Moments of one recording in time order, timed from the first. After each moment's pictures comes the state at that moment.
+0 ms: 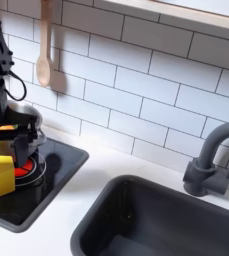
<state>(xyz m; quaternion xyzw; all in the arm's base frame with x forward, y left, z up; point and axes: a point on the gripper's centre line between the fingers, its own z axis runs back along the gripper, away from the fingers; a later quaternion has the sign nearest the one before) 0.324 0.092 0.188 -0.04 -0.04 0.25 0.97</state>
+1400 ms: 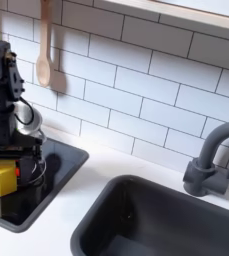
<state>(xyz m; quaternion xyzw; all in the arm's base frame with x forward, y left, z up) 0.336 0.091 0.152 -0.01 -0.03 0.23 0.97</state>
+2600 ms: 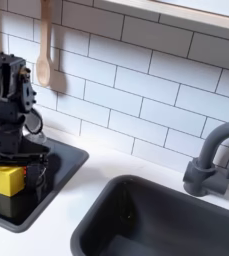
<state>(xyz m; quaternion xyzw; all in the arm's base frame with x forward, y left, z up) 0.345 0.091 0.137 0.02 -0.05 0.24 0.97</state>
